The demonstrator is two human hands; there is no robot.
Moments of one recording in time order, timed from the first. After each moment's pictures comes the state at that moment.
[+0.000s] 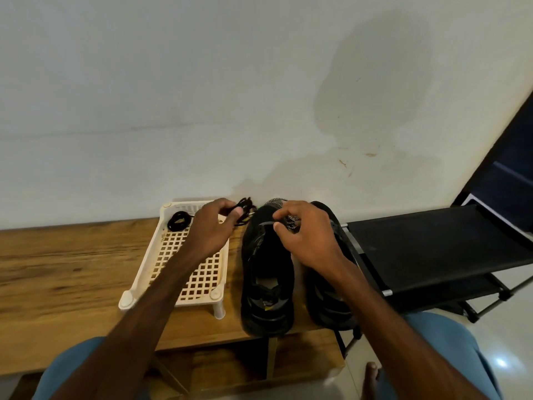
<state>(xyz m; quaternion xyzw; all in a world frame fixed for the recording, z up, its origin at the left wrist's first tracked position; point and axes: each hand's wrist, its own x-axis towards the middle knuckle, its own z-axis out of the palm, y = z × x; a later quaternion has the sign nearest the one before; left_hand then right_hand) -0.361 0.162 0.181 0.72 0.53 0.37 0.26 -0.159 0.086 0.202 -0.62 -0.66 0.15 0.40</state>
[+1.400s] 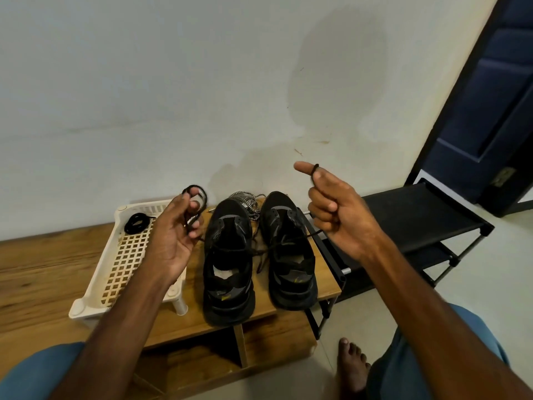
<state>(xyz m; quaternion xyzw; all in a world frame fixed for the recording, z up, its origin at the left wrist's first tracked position) -0.333 0.114 0.192 0.37 0.32 0.54 0.69 -0.045 0.033 0.232 -0.35 -0.45 0.58 0.59</state>
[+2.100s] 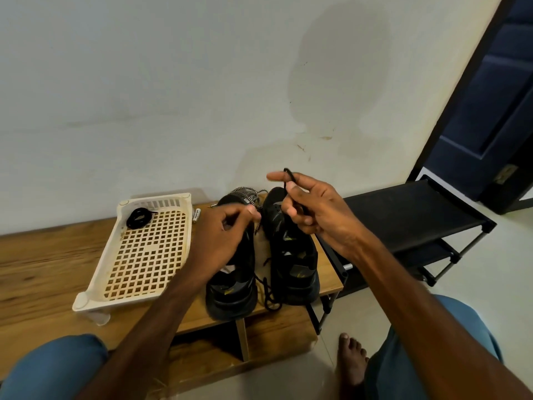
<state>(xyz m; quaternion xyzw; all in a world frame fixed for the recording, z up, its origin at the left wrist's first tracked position) -0.285 0.079 0.199 0.73 0.42 0.43 0.33 -0.072 0.035 0.232 -0.41 -0.56 0.51 0.50</state>
